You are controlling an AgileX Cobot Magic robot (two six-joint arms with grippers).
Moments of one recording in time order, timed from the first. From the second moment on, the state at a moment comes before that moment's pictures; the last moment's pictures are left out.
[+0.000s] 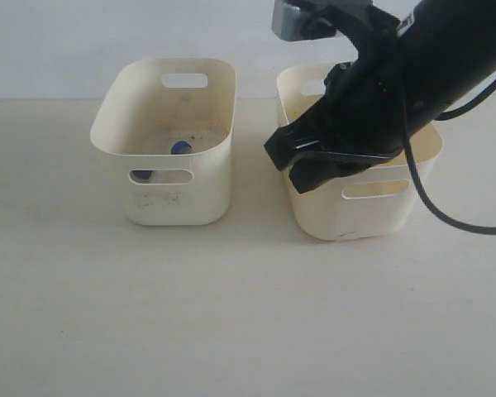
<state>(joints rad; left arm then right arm) -0.01 0.00 0.00 0.03 0.21 -0.03 0.45 1.45 -1.17 0.38 0.92 -0.26</state>
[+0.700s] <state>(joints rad) -0.01 0.00 0.00 0.03 0.21 -0.03 0.18 0.66 -0.44 0.49 0.11 -0.23</state>
